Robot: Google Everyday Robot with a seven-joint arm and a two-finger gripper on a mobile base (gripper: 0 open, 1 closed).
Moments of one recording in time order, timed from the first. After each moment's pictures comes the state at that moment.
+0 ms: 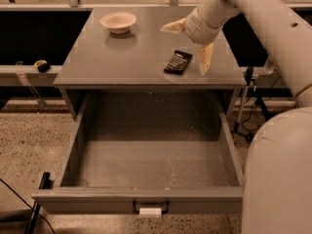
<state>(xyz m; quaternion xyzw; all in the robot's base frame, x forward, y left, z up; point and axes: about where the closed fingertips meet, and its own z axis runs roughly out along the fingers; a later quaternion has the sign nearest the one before) 0.732 -0.093 0.881 -0.91 0.33 -0.10 0.25</state>
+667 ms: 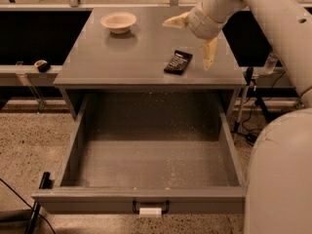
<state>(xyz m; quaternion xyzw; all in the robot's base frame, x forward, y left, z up) 0.729 -0.096 0.898 -0.91 0.31 -0.11 0.26</state>
